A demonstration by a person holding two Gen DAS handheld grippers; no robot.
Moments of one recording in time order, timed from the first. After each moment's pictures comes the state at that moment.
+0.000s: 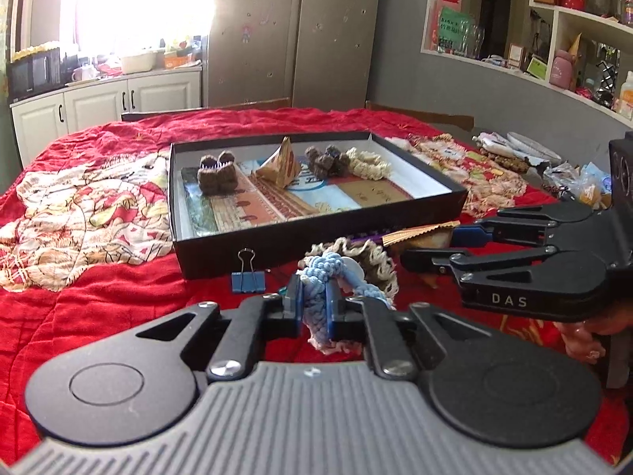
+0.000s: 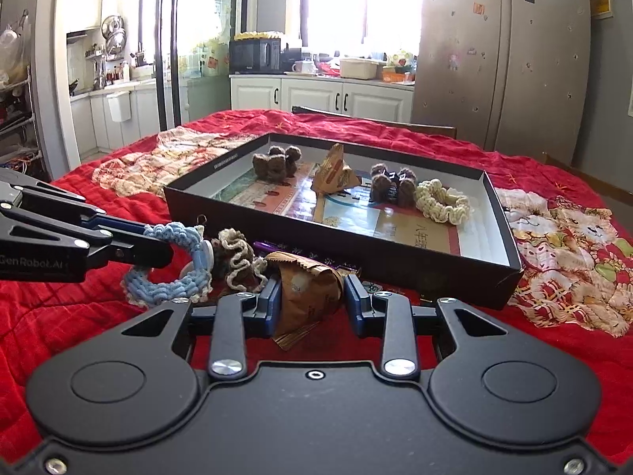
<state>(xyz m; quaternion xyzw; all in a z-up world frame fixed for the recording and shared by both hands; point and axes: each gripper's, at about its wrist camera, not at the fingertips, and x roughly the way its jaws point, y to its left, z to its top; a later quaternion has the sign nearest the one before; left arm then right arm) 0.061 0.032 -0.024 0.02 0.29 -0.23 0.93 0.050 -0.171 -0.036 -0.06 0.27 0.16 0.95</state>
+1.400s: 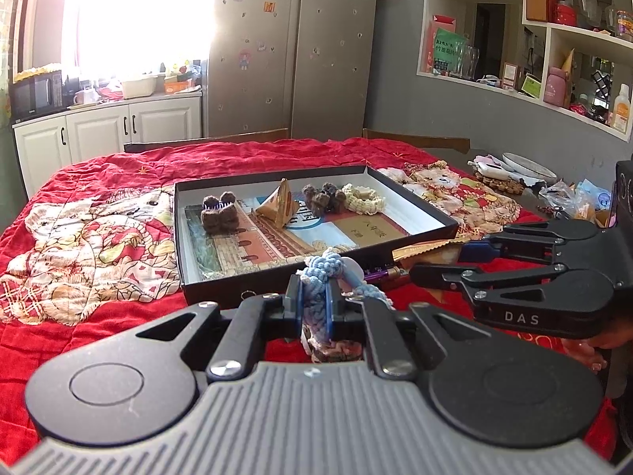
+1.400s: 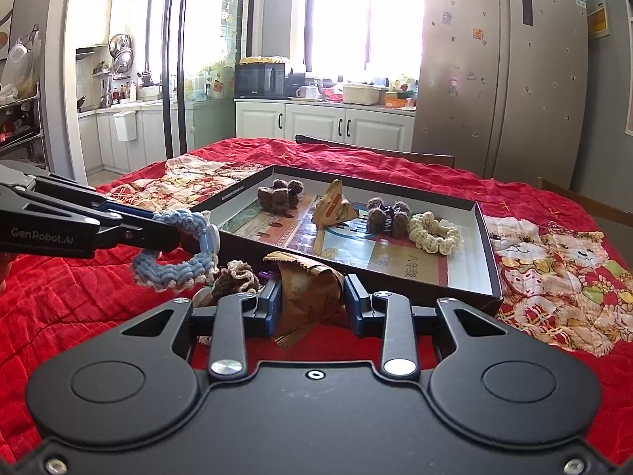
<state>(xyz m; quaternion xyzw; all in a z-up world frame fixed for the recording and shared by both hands) 0.057 0.032 0.001 0.02 0.25 -0.23 0.94 0.033 -0.181 -0.014 -0.06 0.23 0.16 0.96</state>
